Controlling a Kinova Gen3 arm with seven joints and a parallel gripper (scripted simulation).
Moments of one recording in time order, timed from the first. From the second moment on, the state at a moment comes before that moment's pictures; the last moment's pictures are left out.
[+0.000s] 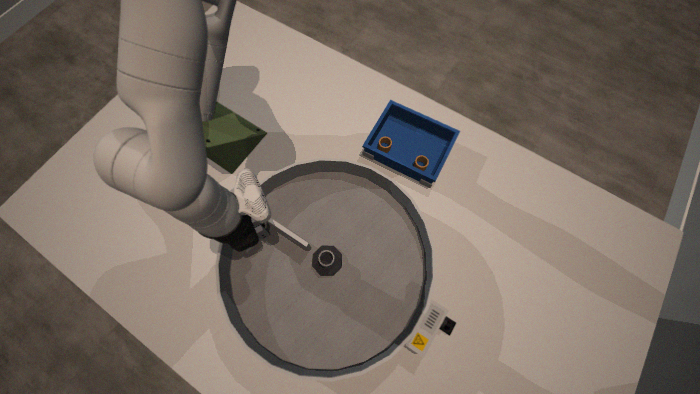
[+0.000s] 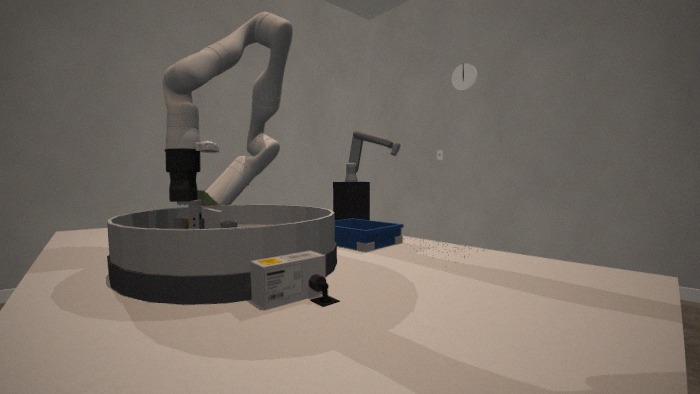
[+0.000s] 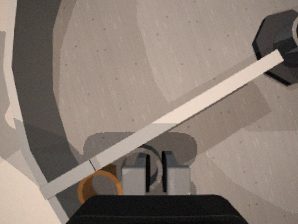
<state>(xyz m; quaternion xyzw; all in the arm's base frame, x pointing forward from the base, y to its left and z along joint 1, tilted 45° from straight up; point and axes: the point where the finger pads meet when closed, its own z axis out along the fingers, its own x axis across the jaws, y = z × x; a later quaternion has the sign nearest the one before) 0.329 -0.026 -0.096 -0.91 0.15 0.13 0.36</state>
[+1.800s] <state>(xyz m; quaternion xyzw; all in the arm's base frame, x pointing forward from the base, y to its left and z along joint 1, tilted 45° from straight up) 0.333 -0.032 -0.092 -0.91 0.15 0.13 0.36</state>
